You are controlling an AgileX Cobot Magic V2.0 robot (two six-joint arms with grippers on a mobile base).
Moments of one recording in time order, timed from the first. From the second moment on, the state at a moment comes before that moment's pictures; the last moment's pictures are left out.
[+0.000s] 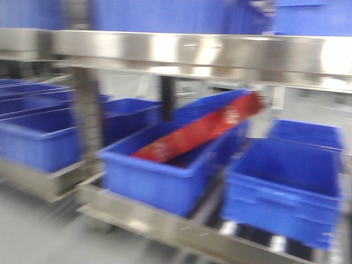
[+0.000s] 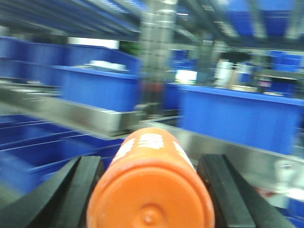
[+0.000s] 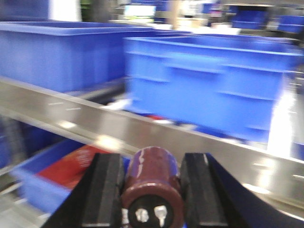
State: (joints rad) left arm 0.14 0.31 -0.50 -0.30 0.15 0.24; right arm 0.07 0.51 -0.59 -0.01 0.27 0.06
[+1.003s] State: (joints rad) left arm 0.14 0.31 -0.50 -0.30 0.15 0.24; right arm 0.07 0.51 -0.59 -0.01 0.27 0.06
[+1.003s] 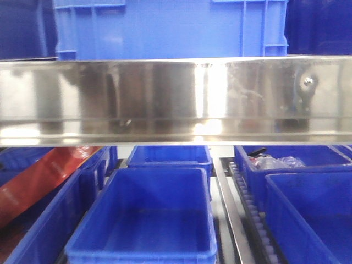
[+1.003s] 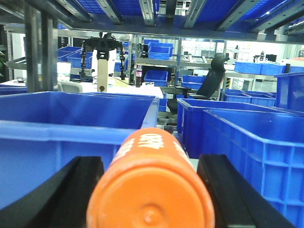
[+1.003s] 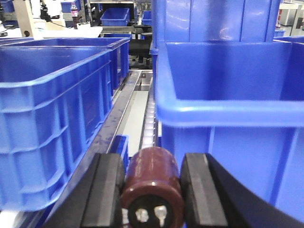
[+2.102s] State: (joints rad) left arm 0.14 0.31 -0.50 -0.30 0.14 0.24; right arm 0.07 0.51 -0.59 -0.01 0.26 0.06
